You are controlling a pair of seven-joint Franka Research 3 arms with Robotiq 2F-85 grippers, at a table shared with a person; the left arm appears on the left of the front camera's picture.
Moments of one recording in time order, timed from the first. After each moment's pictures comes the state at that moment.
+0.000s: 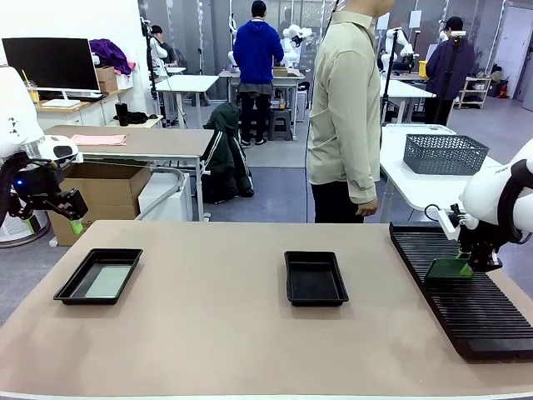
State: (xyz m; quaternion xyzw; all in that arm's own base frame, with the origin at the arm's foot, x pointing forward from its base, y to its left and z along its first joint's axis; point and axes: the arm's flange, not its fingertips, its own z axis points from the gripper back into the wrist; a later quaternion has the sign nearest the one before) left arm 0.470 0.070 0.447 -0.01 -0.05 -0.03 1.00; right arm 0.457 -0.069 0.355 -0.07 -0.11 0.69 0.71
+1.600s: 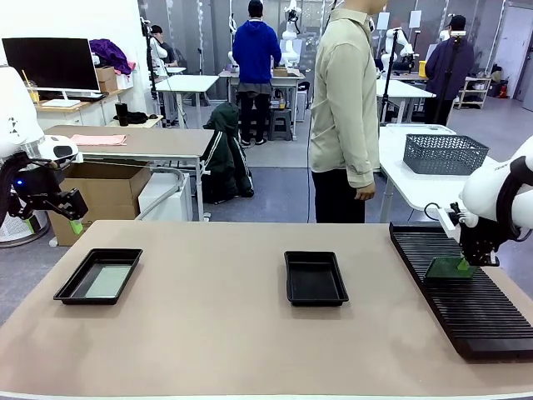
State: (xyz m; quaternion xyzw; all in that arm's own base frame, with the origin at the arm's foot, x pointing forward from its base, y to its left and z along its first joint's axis) left arm 0.470 0.070 0.447 -0.01 -0.05 -0.03 1.00; right arm 0.463 -0.070 0.361 -0.06 -0.11 0.69 0.71
